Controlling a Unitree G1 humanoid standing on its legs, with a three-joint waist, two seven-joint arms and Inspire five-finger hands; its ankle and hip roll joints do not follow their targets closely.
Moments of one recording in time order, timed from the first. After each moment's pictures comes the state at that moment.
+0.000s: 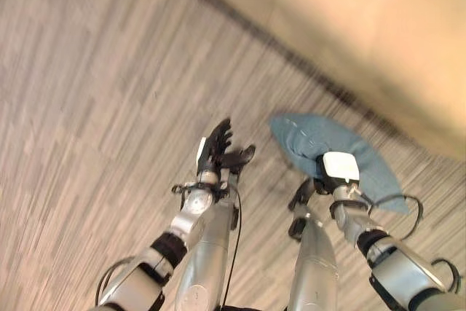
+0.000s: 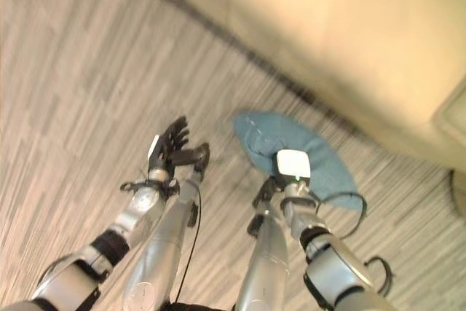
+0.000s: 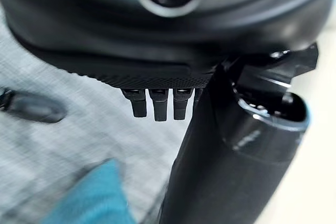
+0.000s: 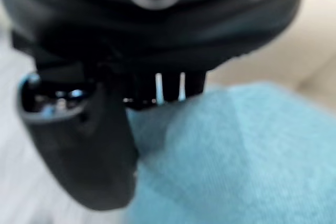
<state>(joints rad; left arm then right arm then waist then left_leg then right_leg) -0.40 0.26 -0.53 0.55 -0.64 -0.30 0.36 -0.55 -0.47 0.59 1.10 -0.49 -0.02 -0.70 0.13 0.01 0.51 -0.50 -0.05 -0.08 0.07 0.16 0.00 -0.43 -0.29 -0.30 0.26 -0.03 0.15</state>
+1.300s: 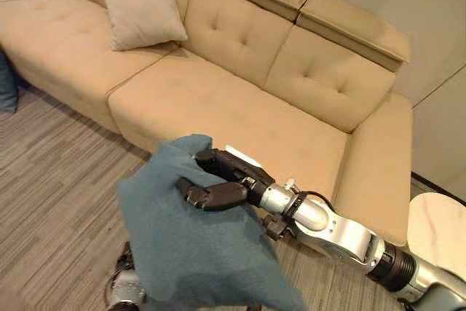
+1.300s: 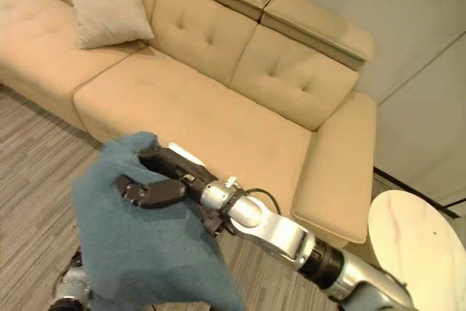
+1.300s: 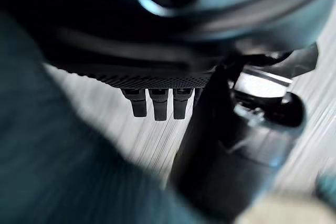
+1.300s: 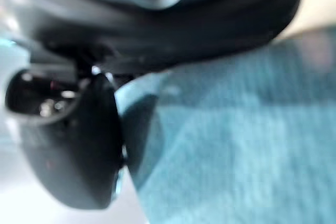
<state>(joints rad) -0.07 0.20 0.18 0.75 -1.36 0.00 0.03 -0.44 -0.63 0.69 -0.35 0.64 0.12 0.00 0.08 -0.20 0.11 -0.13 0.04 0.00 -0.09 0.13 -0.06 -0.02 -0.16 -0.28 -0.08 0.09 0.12</state>
